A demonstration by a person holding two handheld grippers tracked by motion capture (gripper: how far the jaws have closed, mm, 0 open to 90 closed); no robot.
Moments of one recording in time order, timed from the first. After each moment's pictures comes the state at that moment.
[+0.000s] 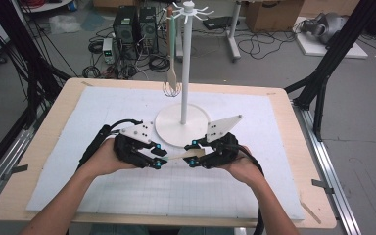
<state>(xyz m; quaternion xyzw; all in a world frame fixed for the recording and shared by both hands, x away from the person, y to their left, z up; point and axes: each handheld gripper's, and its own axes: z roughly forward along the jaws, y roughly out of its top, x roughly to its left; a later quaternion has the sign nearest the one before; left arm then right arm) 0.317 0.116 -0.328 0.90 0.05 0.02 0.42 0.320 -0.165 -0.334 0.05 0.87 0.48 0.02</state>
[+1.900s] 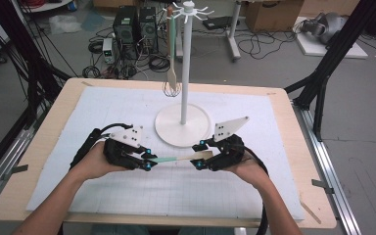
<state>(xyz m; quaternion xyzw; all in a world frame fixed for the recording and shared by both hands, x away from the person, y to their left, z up) 0.314 0.137 -0.338 0.91 0.04 0.02 0.41 0.326 -0.182 -0.348 0.09 0.87 0.48 0.00</state>
